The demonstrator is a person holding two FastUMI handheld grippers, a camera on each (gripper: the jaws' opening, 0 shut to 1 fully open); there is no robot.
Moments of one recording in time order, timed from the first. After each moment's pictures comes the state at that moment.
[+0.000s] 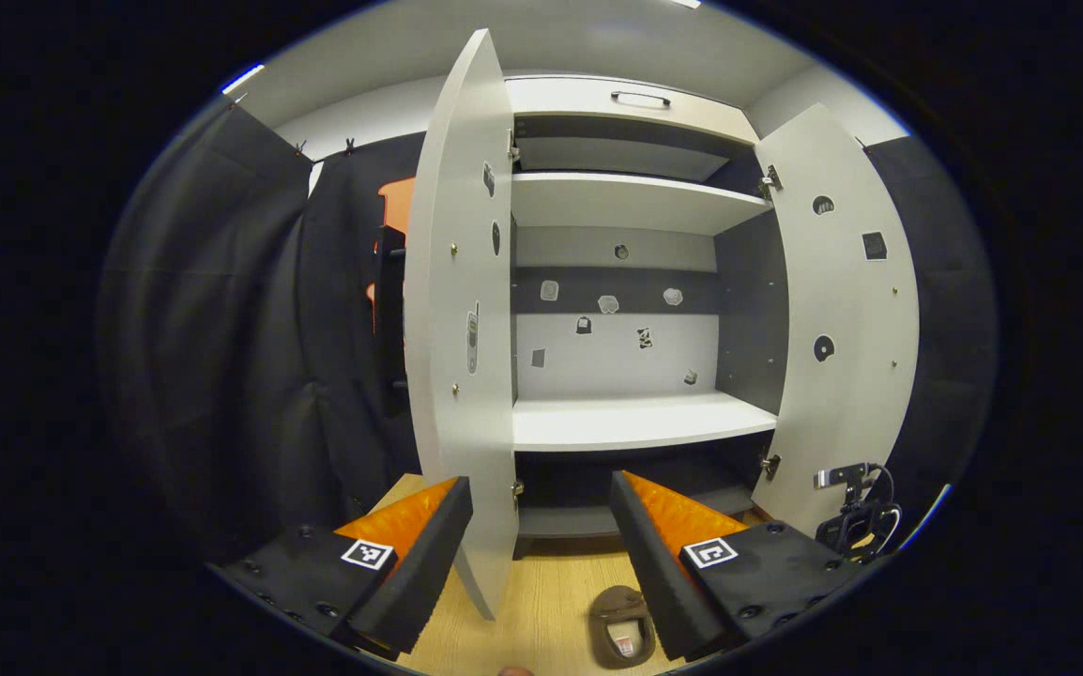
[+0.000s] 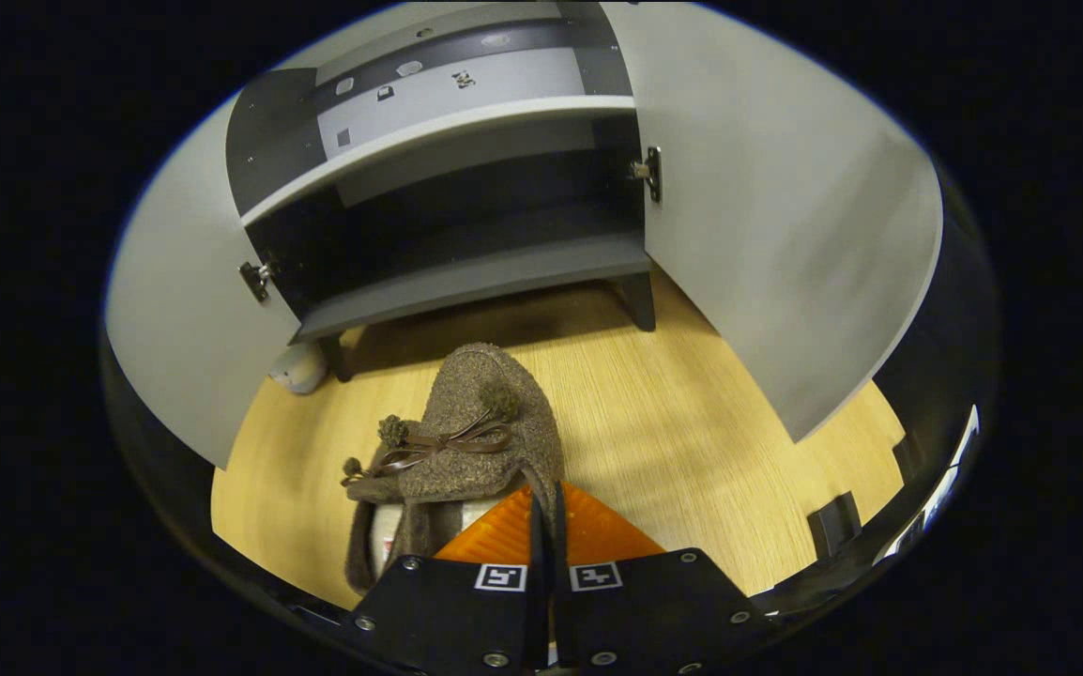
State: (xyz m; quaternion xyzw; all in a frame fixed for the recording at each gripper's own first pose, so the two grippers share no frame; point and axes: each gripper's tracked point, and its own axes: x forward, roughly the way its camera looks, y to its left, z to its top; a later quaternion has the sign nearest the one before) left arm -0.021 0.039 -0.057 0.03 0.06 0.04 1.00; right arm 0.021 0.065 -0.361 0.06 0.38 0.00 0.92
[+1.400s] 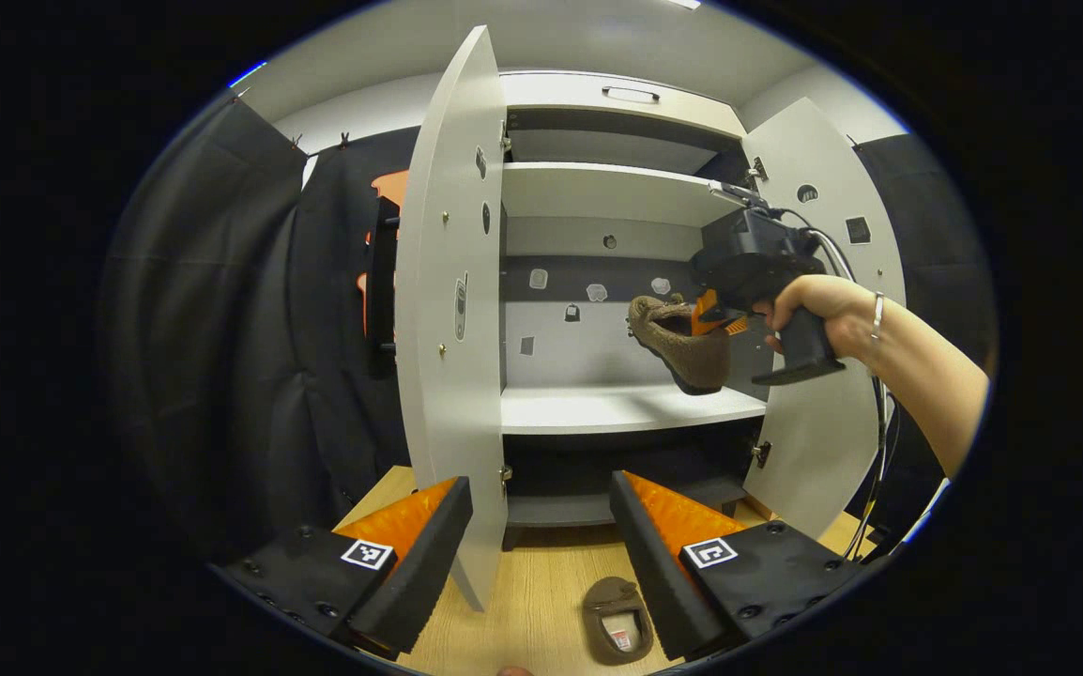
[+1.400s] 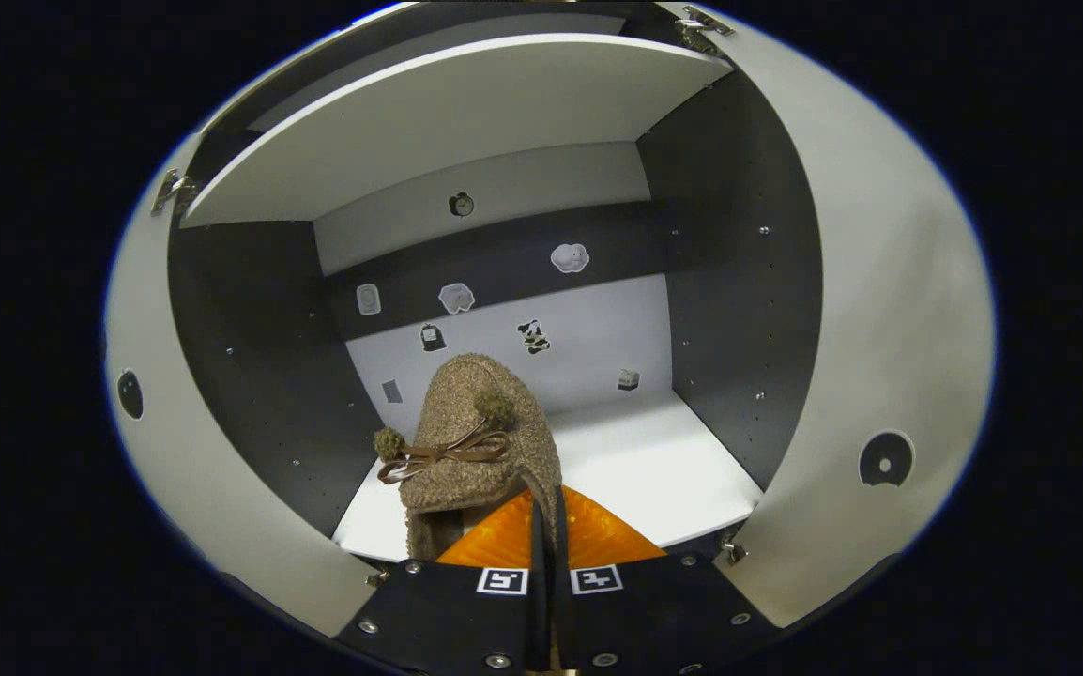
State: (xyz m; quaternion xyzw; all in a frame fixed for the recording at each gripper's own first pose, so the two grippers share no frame) left arm -0.029 0.038 -0.083 0.03 0.06 0.03 1.00; right arm 0.295 0.114 -0.034 0.07 0.21 0.01 0.98
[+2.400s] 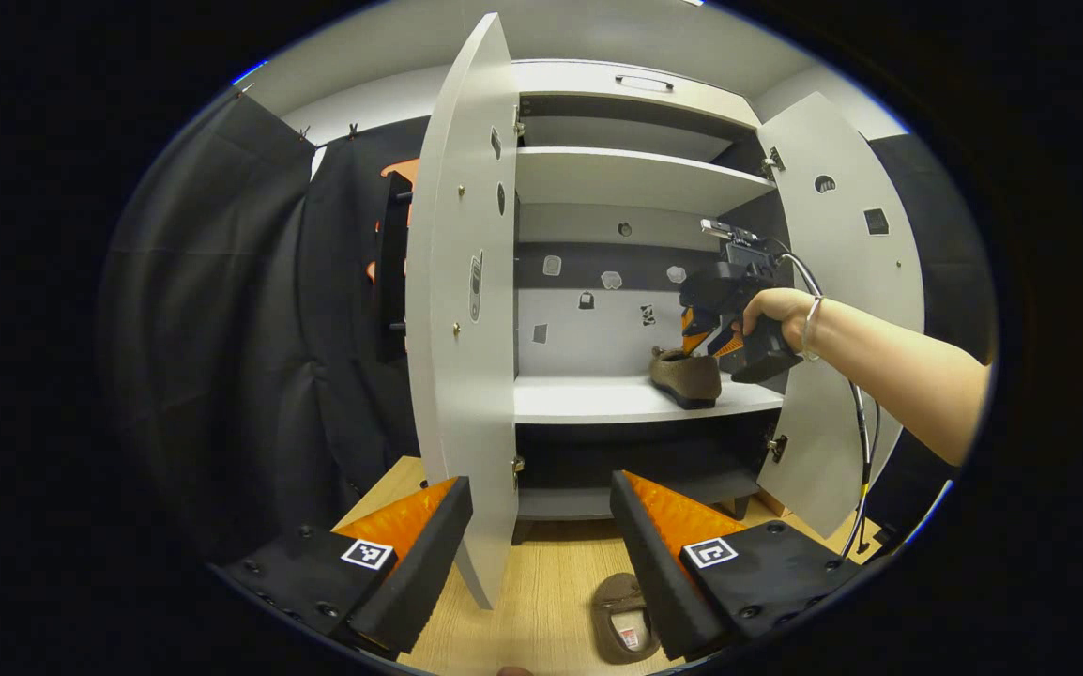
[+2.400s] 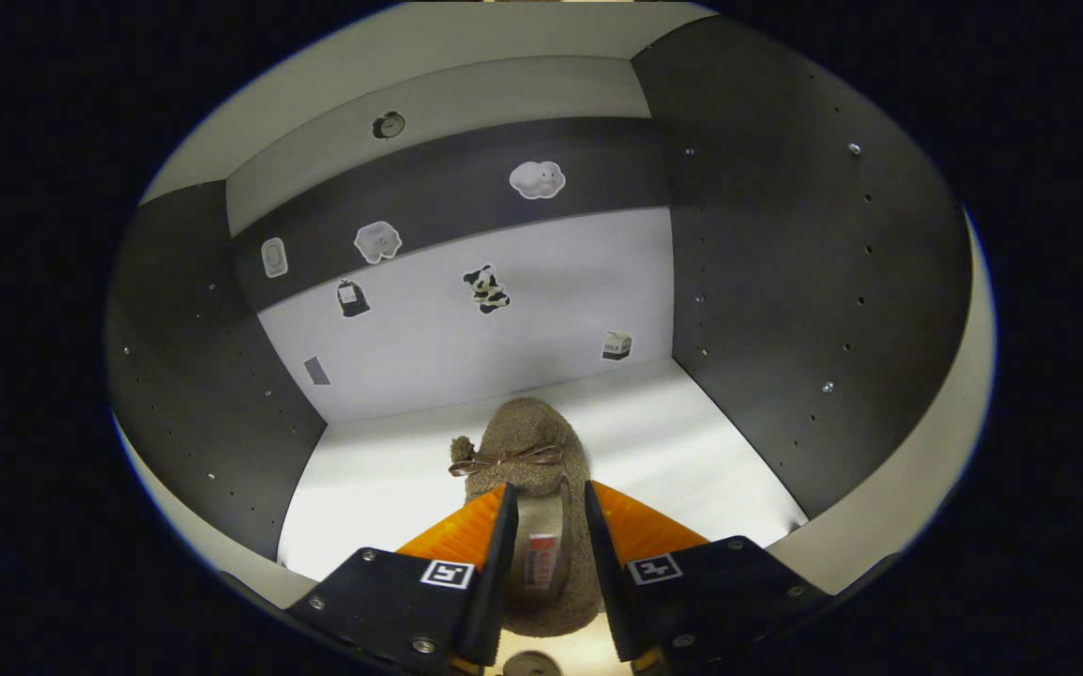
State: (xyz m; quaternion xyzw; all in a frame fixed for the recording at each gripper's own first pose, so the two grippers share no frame) left arm -0.020 0.046 -0.095 0.03 0.08 0.04 1.00; right arm 0.351 0.100 -0.086 0.07 0.27 -0.01 0.96
